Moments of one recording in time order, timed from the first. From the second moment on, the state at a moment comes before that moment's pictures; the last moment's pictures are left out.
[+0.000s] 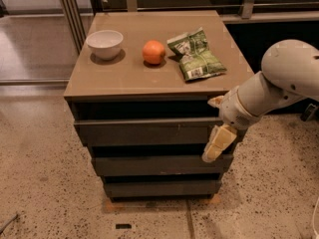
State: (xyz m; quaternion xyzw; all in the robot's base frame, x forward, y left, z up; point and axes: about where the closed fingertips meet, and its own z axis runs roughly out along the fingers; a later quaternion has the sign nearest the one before) arm 0.508 -0.140 0.769 -0.60 0.76 0.14 0.22
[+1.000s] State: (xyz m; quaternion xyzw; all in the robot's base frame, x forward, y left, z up) arm 0.527 -0.121 0.725 -0.63 0.73 0.12 0.22
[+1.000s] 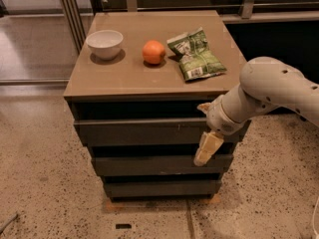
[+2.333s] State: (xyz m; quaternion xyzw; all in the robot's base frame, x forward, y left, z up) arm 0.583 -0.149 0.672 -0.67 0.72 0.08 0.17
